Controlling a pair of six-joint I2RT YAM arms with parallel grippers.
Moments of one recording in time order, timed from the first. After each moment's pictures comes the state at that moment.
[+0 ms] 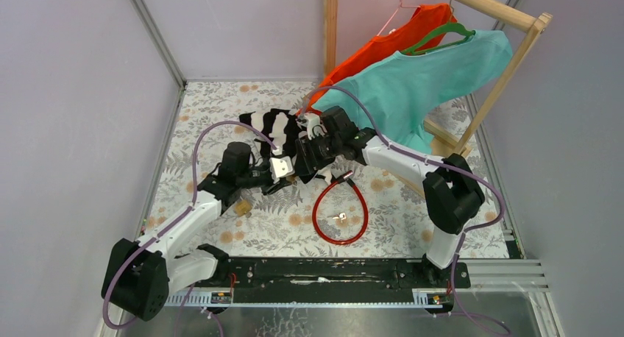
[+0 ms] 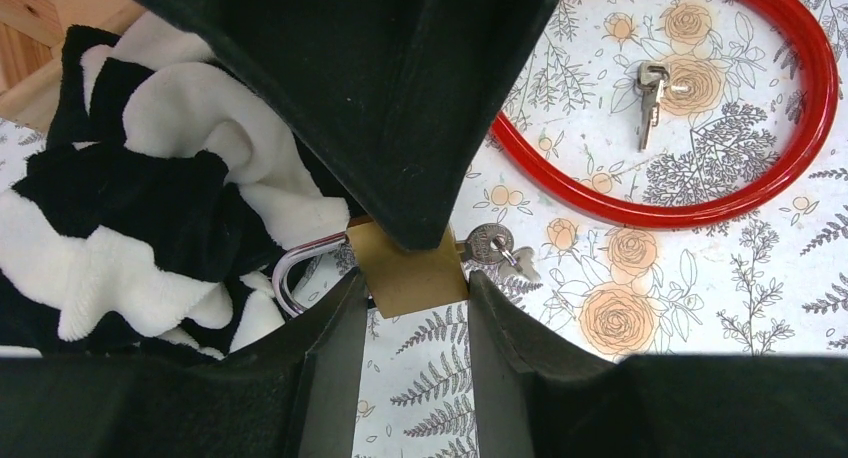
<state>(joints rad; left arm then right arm) -0.40 1.08 0.60 -0.10 0.67 0.65 0.73 1.79 1.33 -0.28 -0.57 0.26</state>
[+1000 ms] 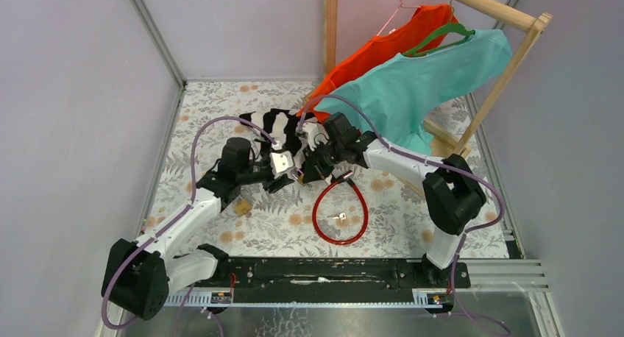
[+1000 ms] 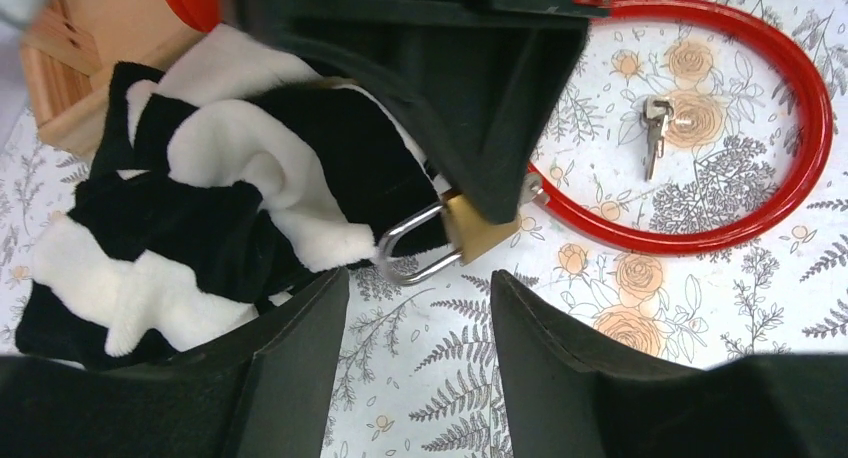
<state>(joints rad) -0.40 1.09 0.64 -0.10 0.67 0.63 0.72 1.81 1.29 -0.32 -0.62 0.03</state>
